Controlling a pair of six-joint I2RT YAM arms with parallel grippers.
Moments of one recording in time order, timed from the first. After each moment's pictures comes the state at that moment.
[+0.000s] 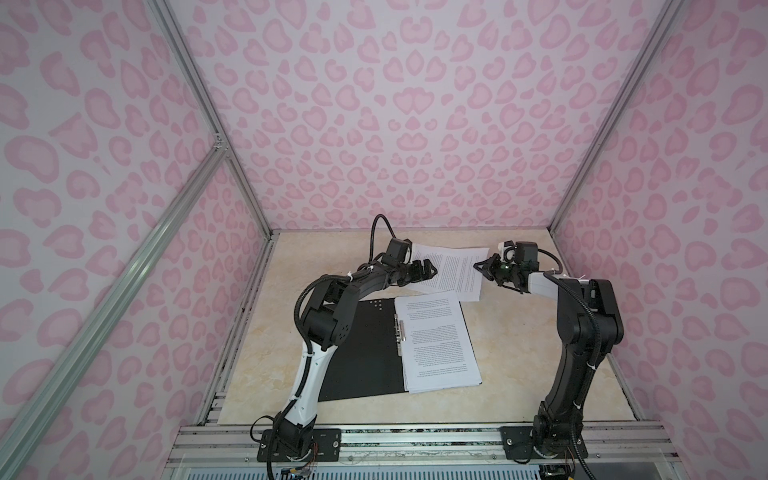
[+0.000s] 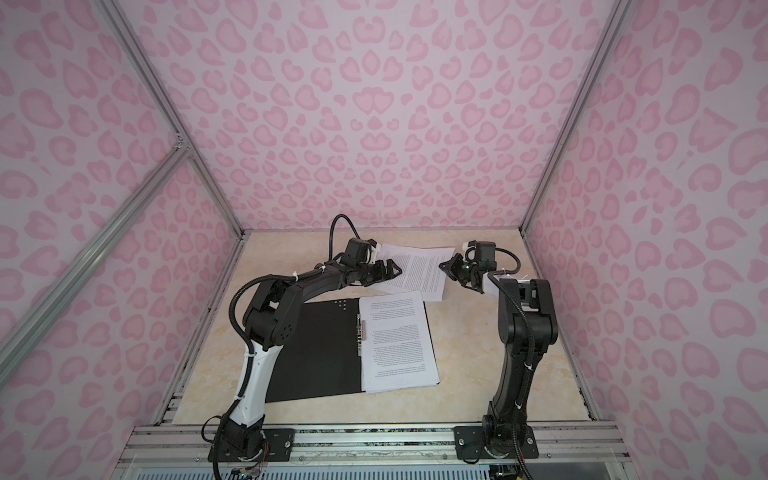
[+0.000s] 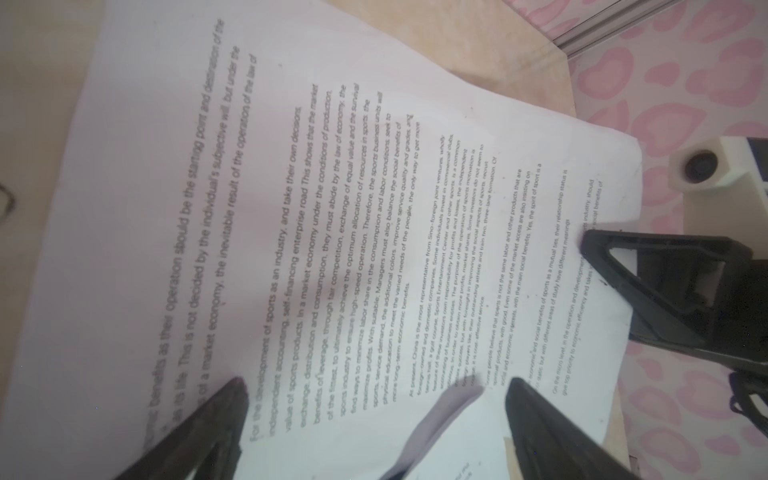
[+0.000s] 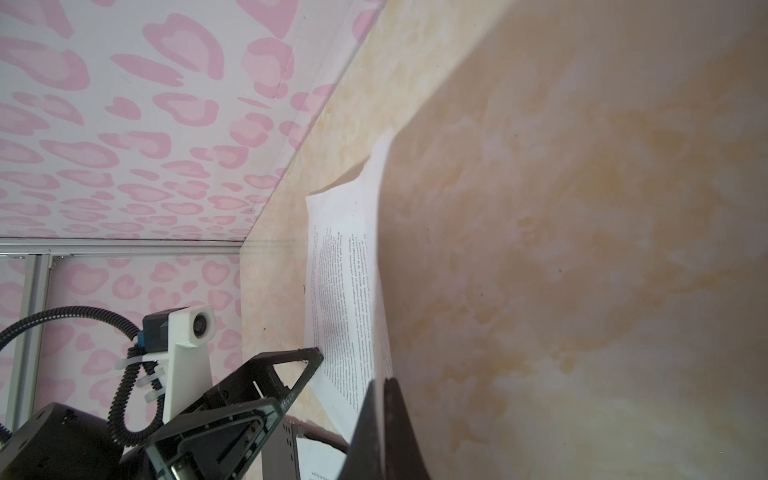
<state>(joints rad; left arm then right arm) -0.51 2.32 1.68 -0.08 0.41 -0.58 -0.03 2.03 1.21 0.12 -0.66 0.78</state>
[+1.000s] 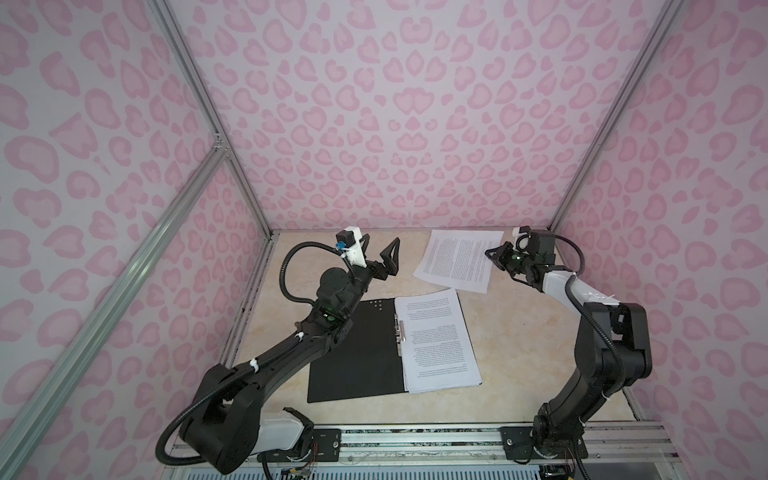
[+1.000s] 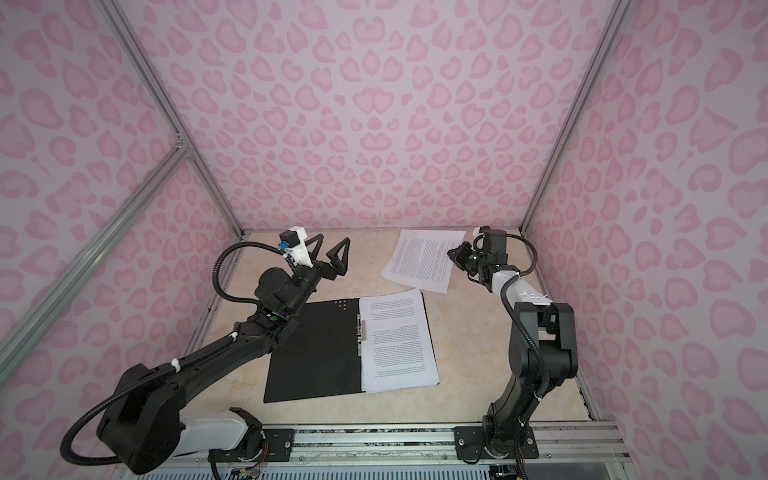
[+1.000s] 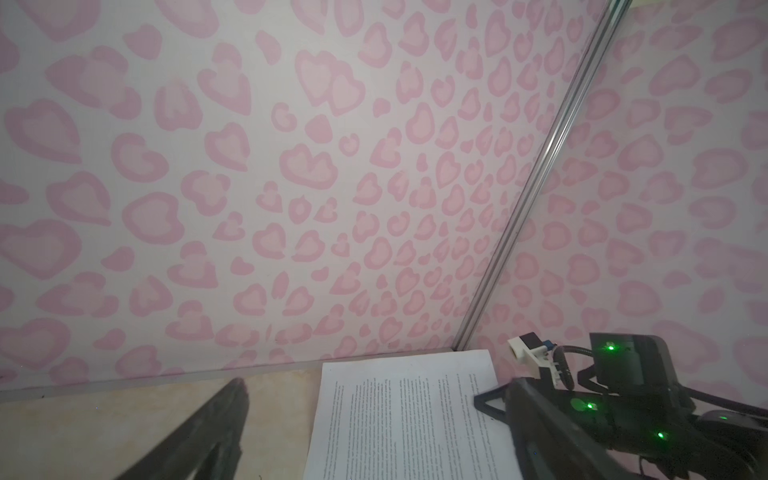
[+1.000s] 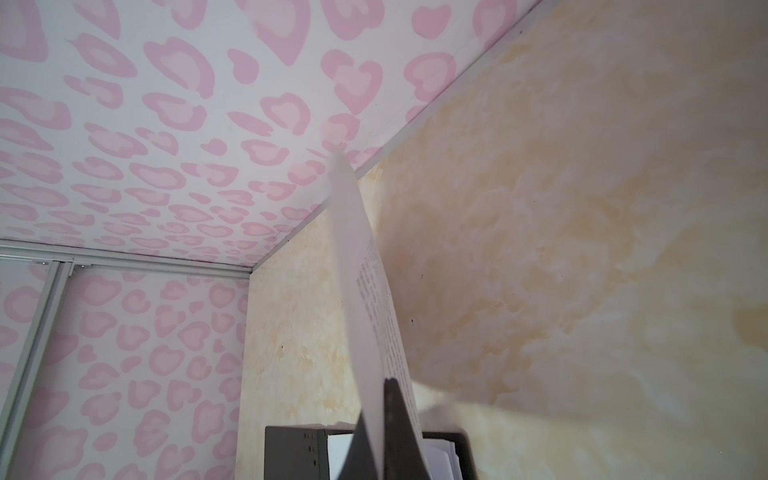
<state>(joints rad) -0.54 1.26 0.79 0.66 -0.03 -0.37 -0.02 1.71 1.18 -0.03 -0.50 0.73</state>
